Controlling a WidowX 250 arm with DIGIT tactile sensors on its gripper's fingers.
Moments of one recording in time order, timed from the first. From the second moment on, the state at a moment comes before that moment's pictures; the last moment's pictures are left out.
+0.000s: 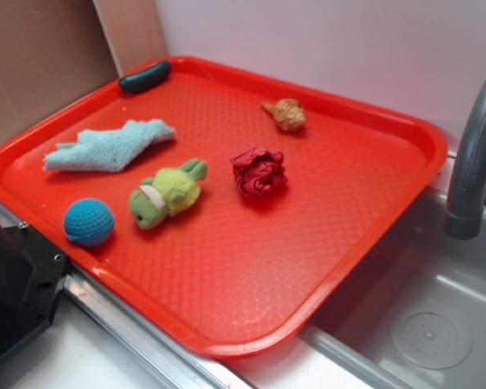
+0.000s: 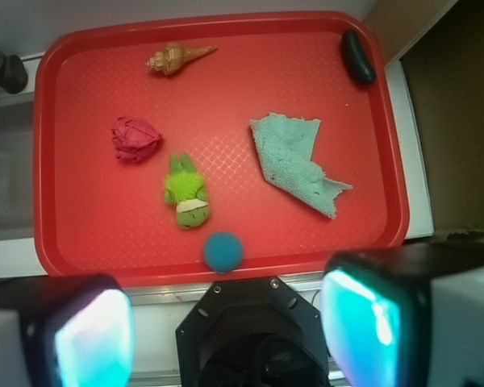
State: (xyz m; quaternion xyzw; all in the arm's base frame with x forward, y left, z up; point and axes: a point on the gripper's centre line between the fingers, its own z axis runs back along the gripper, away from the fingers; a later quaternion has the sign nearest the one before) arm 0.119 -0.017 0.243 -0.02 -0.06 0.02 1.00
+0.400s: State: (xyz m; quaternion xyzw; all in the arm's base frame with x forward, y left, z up) arm 0.118 -0.016 0.238 -0.02 -0.05 0.01 1.00
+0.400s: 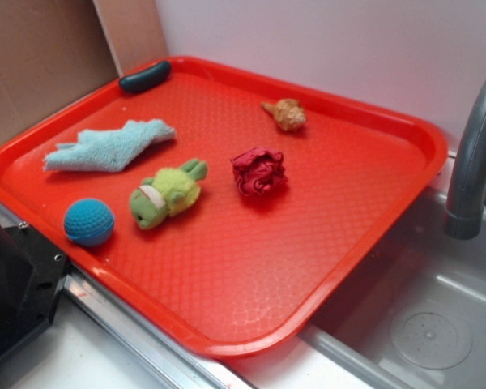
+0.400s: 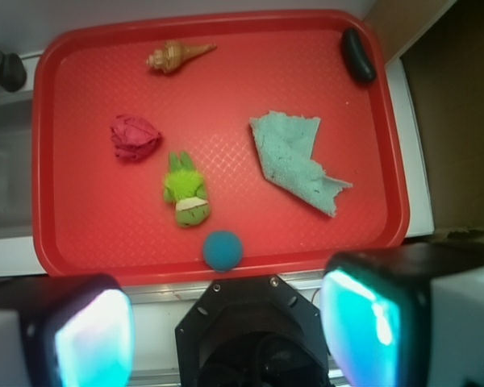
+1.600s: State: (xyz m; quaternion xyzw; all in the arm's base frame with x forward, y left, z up) arm 0.200 0.051 0.034 -0.02 -0.03 -0.18 0.98
